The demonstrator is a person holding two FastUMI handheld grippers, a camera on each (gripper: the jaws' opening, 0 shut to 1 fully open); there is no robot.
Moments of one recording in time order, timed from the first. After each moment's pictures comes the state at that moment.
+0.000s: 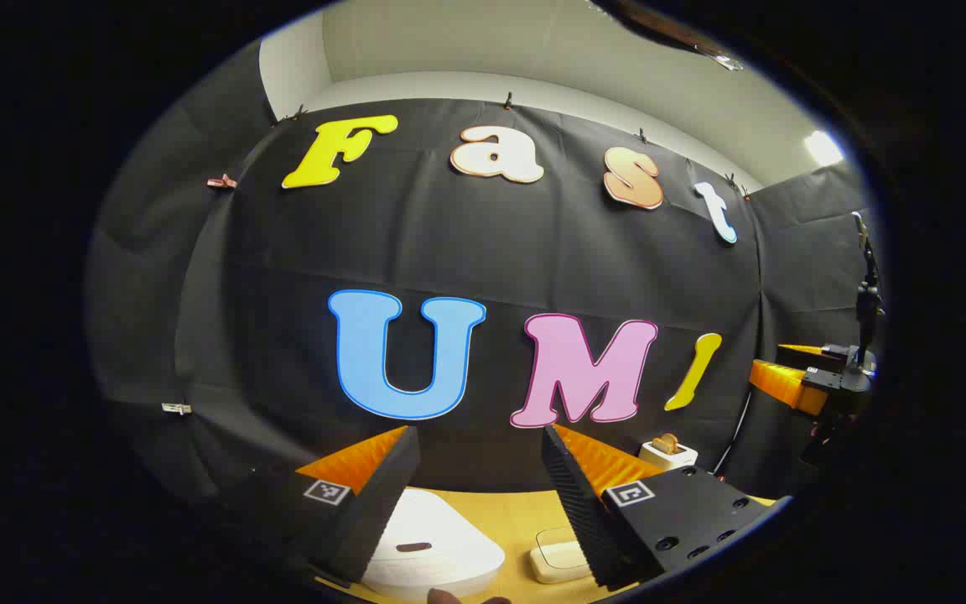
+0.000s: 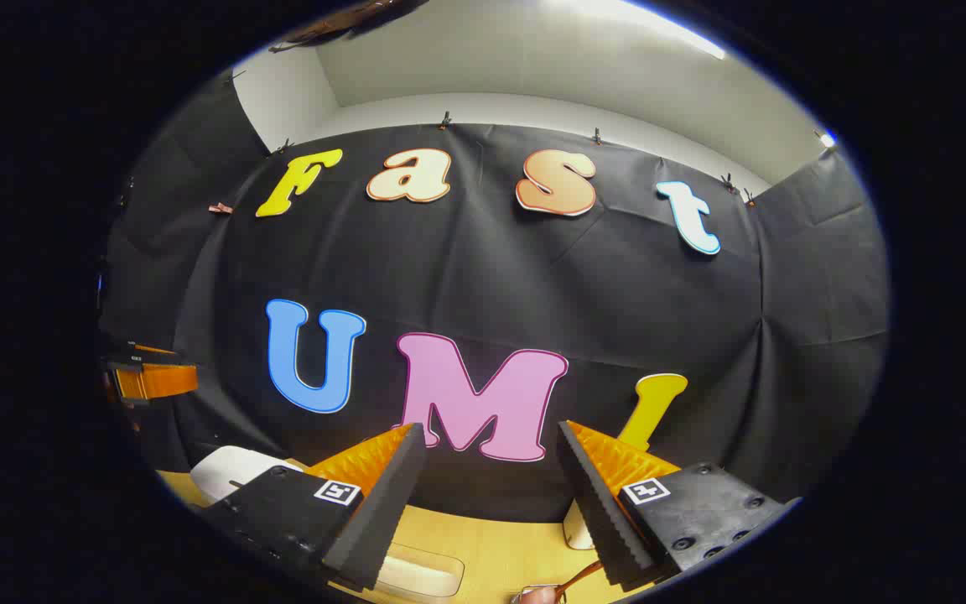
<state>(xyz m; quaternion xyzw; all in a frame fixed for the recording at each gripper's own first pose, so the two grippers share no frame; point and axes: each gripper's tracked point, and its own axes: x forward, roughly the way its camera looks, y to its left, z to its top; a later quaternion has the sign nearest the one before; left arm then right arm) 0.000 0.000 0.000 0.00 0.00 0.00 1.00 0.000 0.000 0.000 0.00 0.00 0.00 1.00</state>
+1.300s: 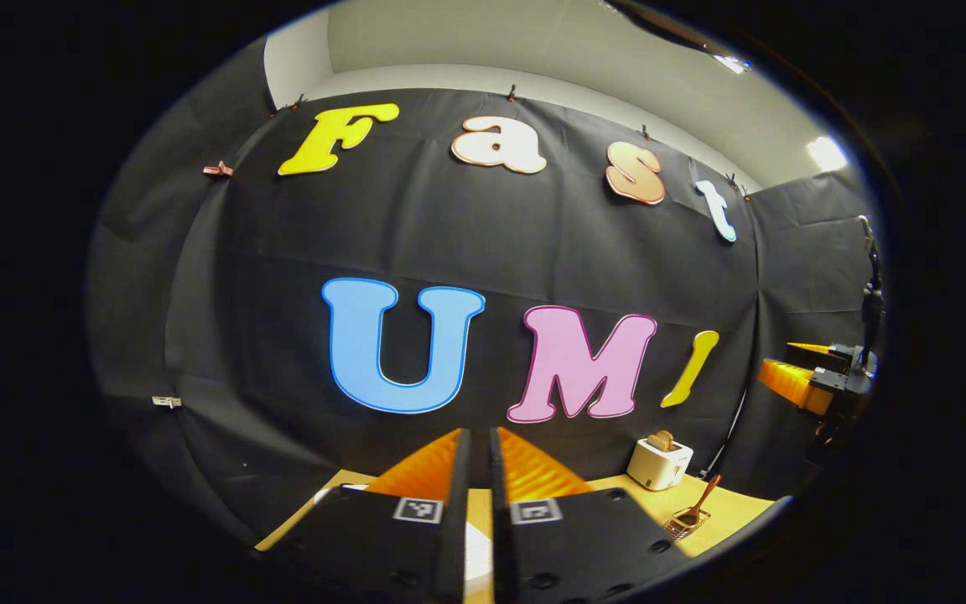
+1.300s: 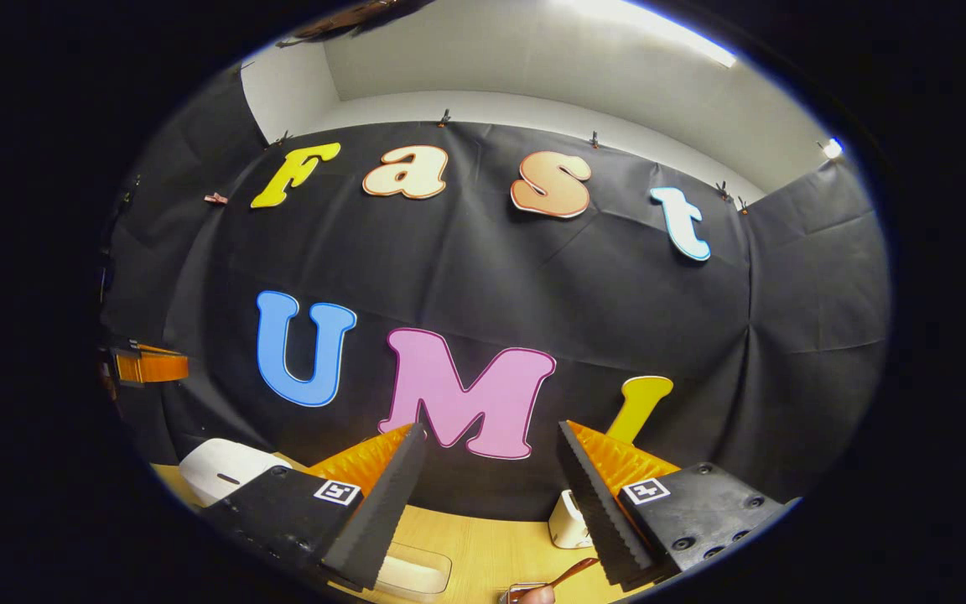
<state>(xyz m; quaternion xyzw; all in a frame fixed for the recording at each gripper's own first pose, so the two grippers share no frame) 0.015 0.014 -0.013 -0.01 0.02 -0.01 1.00 -0.006 -0.004 -0.001 -0.01 0.00 -0.02 1.00</state>
